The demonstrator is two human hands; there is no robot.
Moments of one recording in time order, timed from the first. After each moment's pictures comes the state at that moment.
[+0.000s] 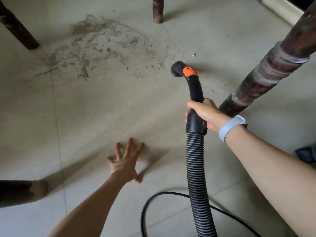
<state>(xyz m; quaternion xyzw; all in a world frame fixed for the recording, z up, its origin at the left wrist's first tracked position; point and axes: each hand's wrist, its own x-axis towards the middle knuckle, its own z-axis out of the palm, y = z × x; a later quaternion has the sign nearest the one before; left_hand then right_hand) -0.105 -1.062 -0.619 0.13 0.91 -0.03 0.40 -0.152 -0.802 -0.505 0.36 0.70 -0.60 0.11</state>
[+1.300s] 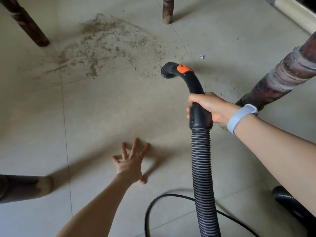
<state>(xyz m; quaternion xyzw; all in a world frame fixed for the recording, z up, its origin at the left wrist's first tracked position) -0.104 -1.061 -0.619 0.12 0.91 -0.01 0.40 -0.177 -0.809 -0.479 0.33 0.67 -0.63 0.22</state>
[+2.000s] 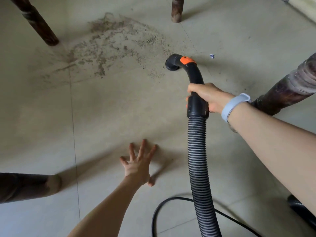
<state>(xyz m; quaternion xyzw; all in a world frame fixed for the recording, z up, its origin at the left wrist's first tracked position) -0.104 -1.062 -0.620 0.12 0.91 0.00 0.40 -0.216 -0.834 -0.485 0.33 0.68 -0.63 0.18</state>
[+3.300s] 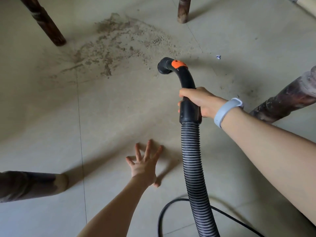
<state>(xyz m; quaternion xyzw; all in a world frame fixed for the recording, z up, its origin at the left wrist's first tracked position) -0.103 -1.062 -0.620 0.12 0.90 0.01 0.41 -0.219 -0.873 -0.489 0.30 0.68 -0.63 0.21</state>
